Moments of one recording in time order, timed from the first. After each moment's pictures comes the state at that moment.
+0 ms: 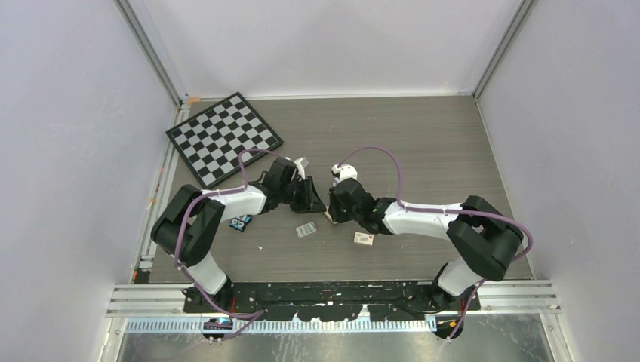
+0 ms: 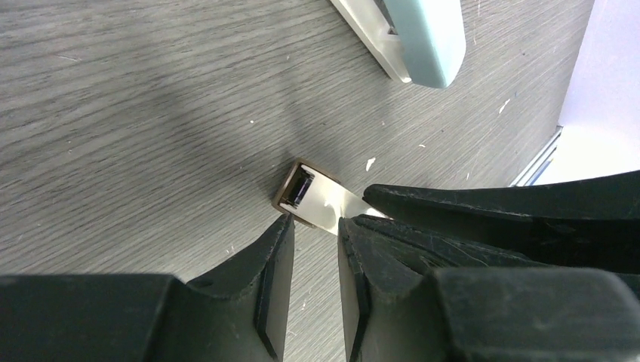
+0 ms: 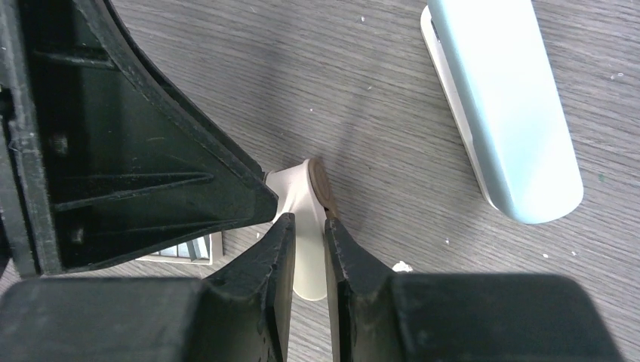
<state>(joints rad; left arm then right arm) -0.57 1.65 0.79 0.07 0.44 -0.73 0.89 1.56 0.76 0.05 0.21 0.52</state>
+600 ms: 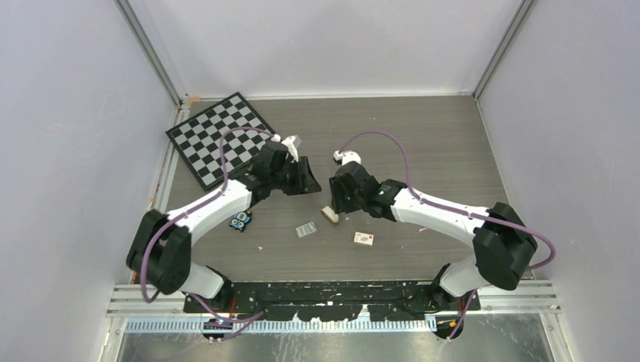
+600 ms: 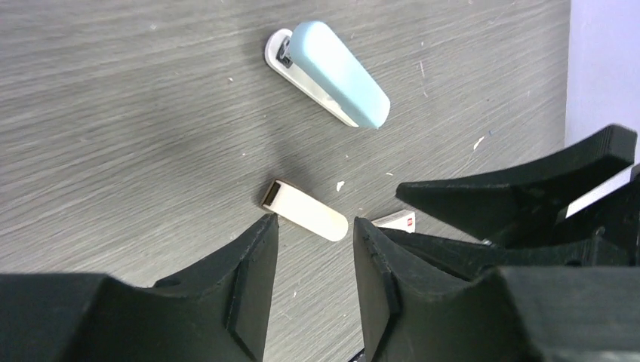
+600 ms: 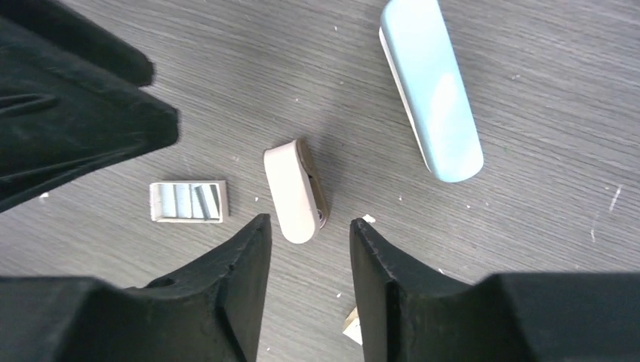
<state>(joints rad) -0.56 1.48 0.92 -0.15 0.29 -0.63 0.86 1.48 0.94 -0.31 0.20 0.48</state>
